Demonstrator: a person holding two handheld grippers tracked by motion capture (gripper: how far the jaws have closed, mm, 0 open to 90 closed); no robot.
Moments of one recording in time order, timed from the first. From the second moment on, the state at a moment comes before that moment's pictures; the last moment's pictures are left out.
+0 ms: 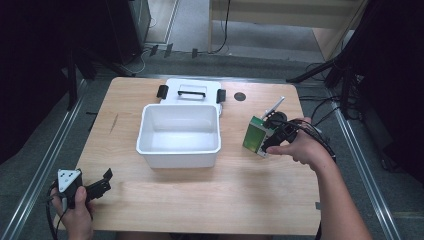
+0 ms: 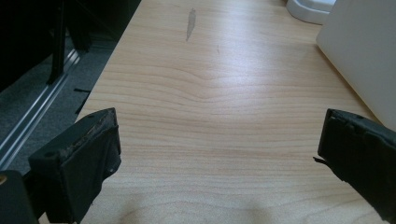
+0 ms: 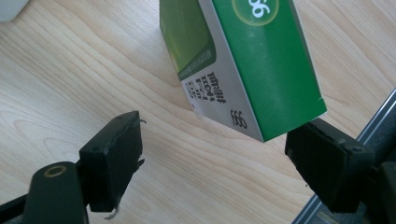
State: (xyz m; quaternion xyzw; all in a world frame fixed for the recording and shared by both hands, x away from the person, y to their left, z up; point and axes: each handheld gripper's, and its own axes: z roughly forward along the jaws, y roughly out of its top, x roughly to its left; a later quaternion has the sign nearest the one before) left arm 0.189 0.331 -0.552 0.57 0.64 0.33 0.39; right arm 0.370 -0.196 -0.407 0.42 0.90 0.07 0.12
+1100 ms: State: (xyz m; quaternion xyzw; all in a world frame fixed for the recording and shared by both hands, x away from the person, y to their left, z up) left arm 0.190 0.332 -0.552 0.57 0.65 0.33 0.39; right arm 0.405 -0.173 -0.407 0.35 0.93 0.08 0.13
